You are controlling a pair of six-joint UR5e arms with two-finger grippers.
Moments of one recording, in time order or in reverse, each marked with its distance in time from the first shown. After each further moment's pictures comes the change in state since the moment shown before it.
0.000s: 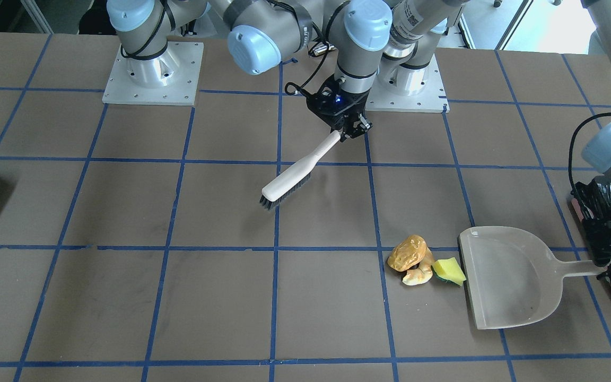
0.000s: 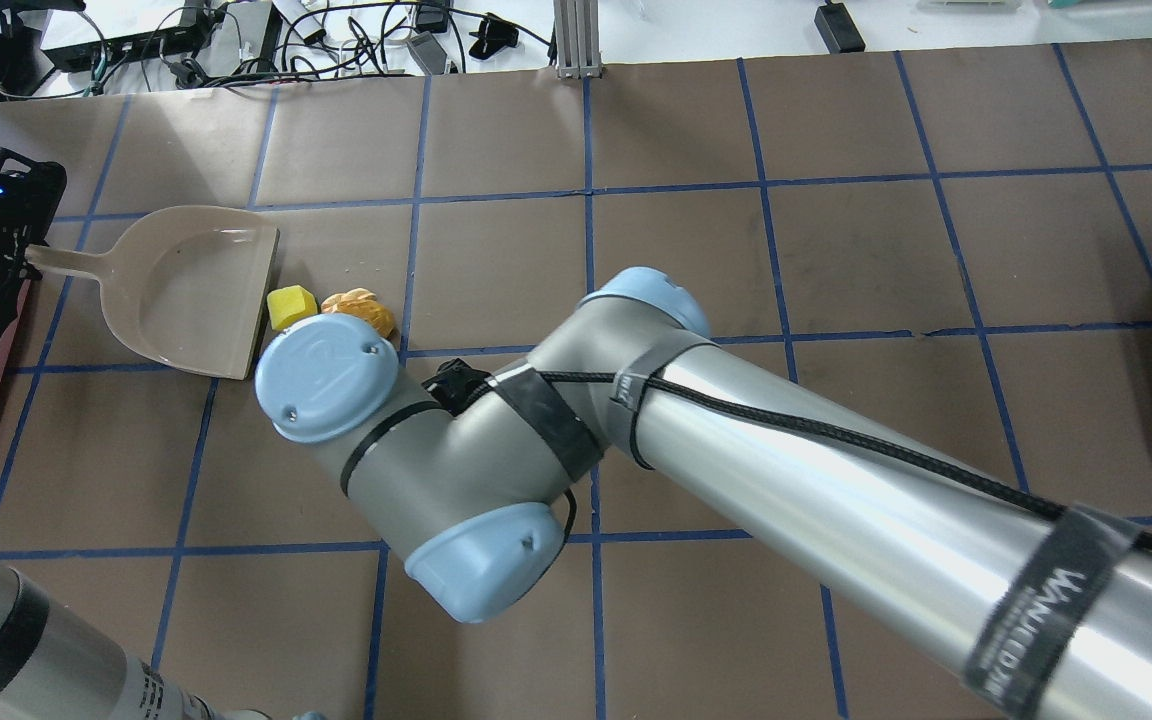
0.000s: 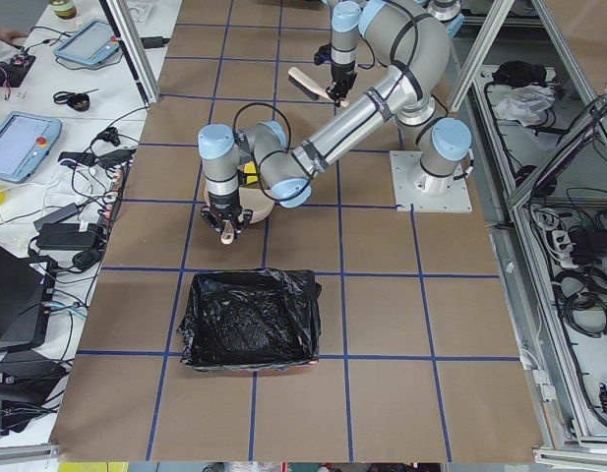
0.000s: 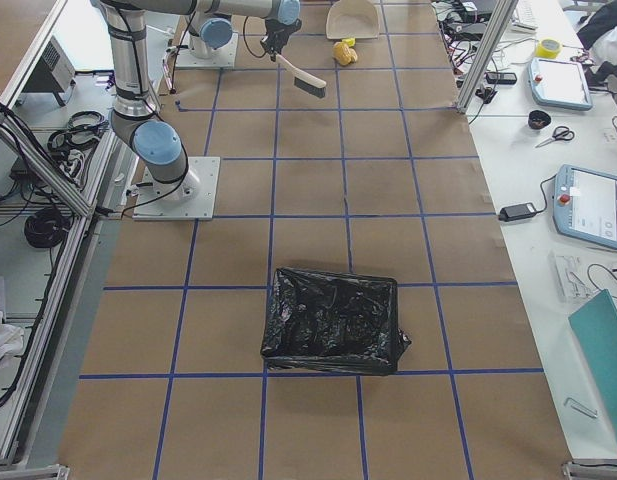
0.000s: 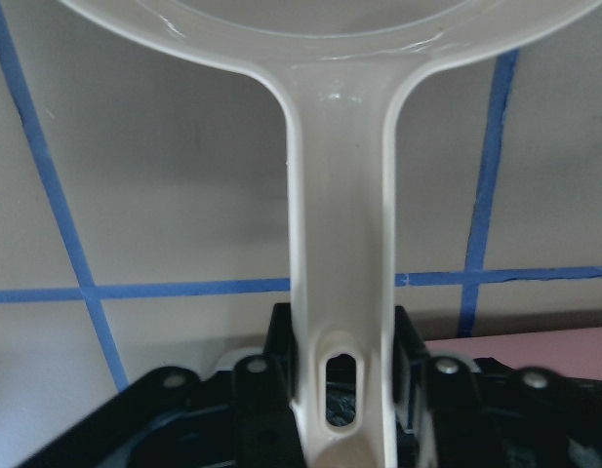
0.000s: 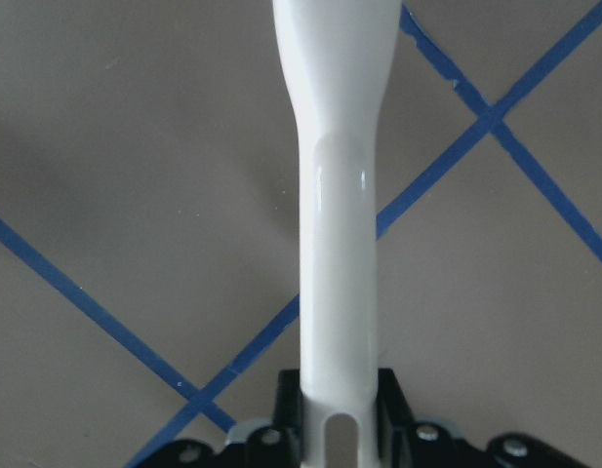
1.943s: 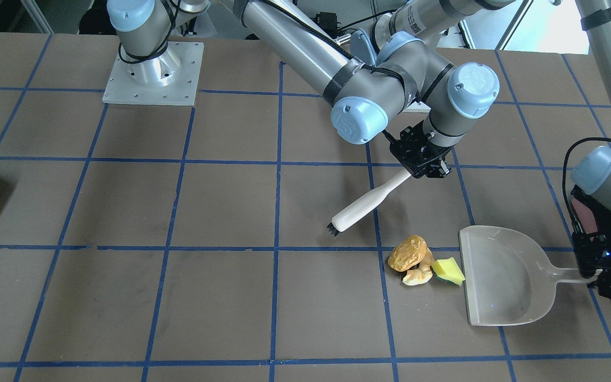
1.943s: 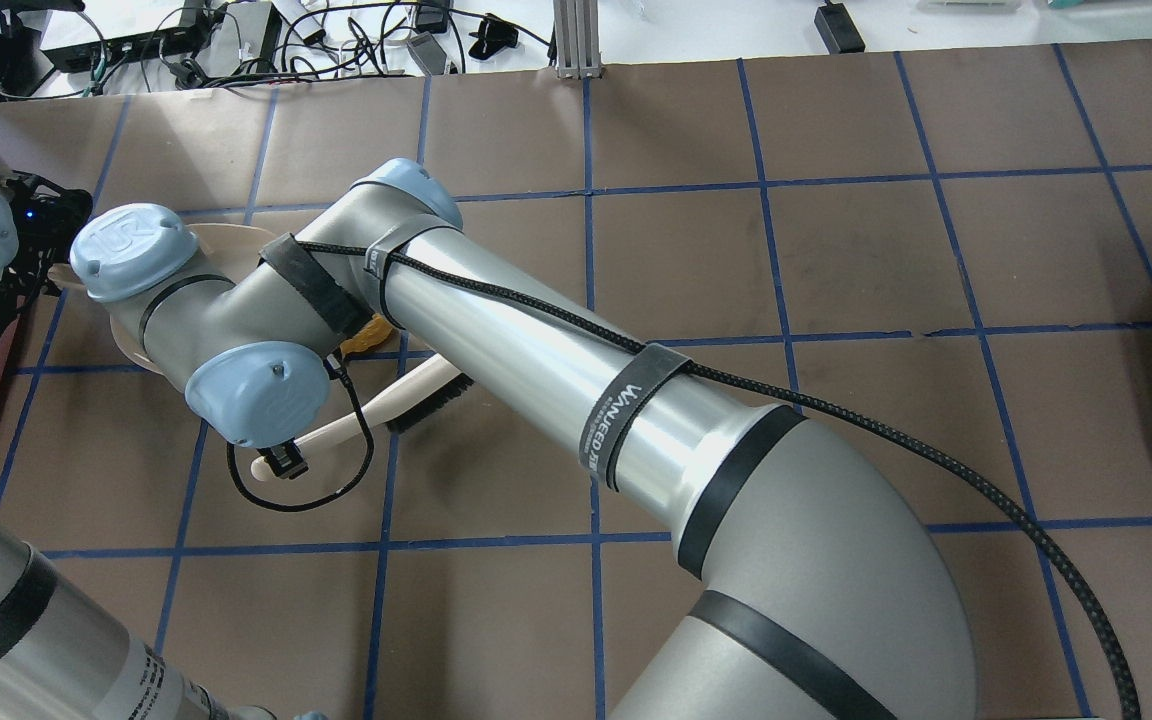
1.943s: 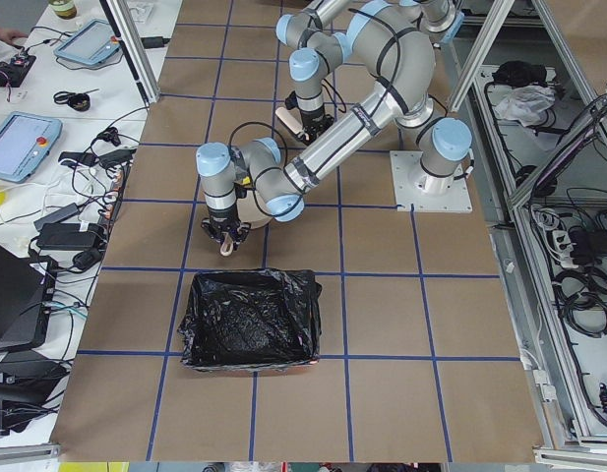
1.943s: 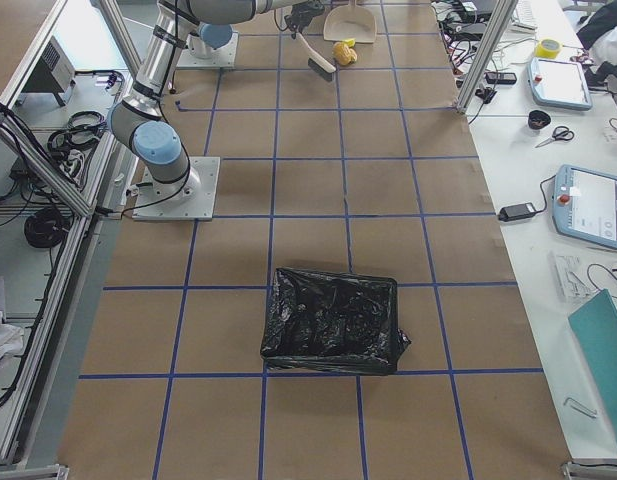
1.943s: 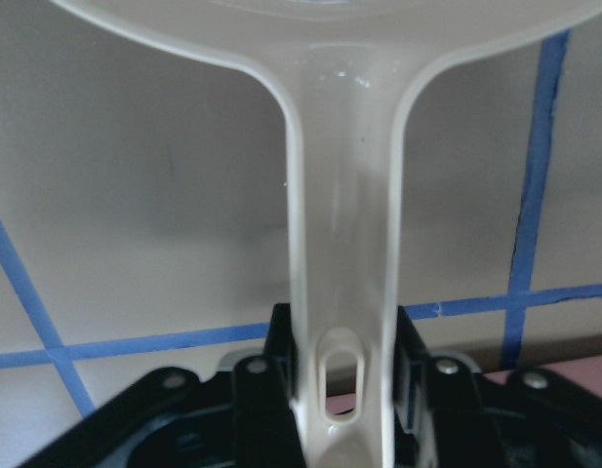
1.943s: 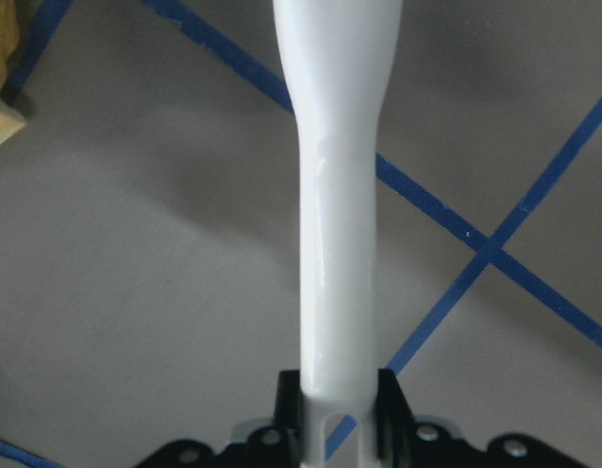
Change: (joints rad) left arm -0.003 -0.071 0.007 0.056 0.055 0.022; right arm 0.034 0.412 -0.613 0.210 0.133 0.139
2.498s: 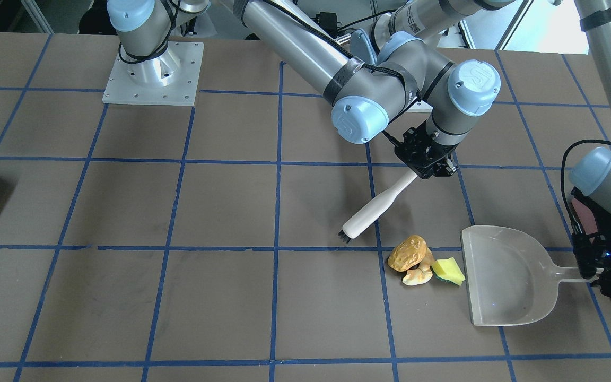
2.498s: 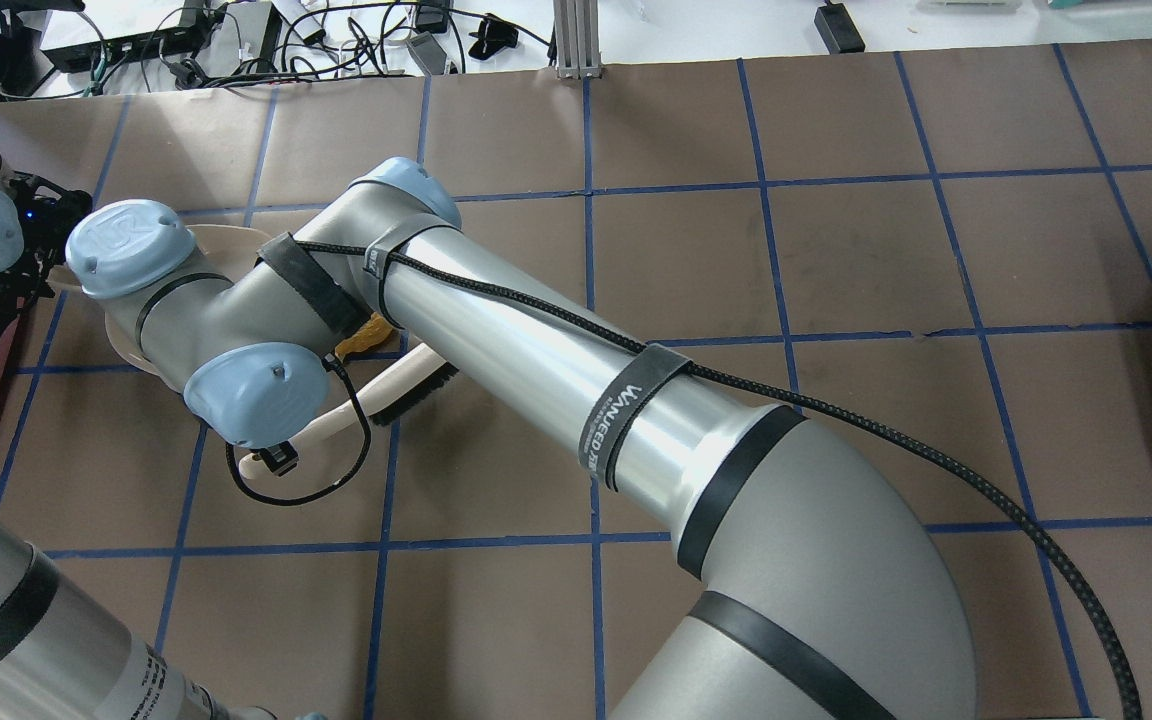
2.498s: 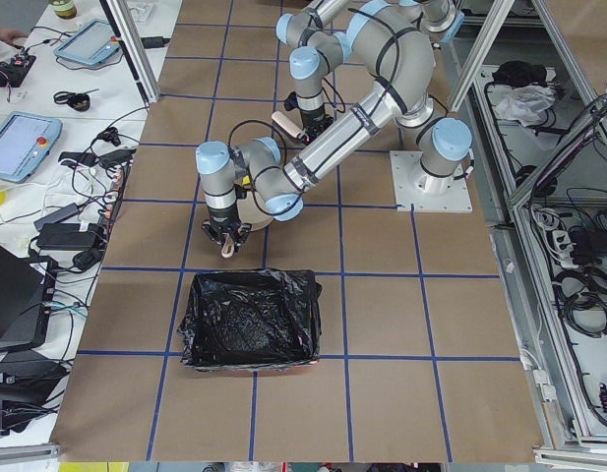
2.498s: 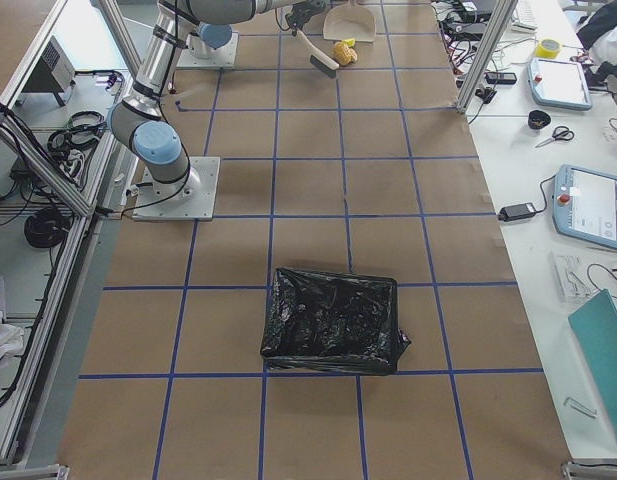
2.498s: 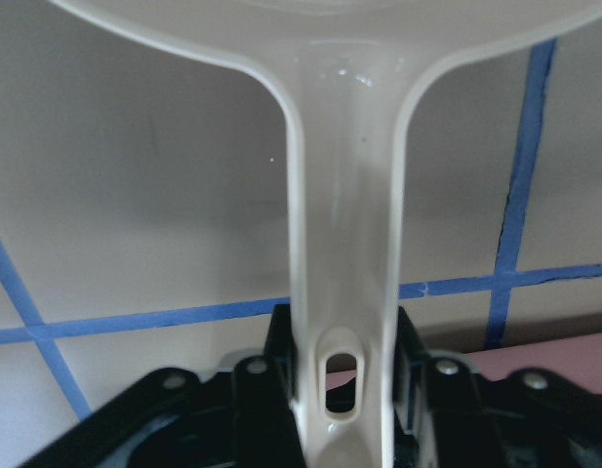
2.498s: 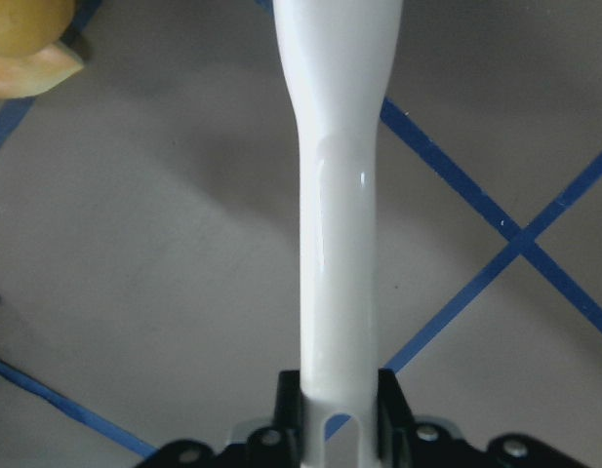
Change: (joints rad) left arm -0.006 -0.002 -0.001 0.007 0.033 -0.020; right arm 0.001 0.003 -0.005 -0.050 0.024 -0.072
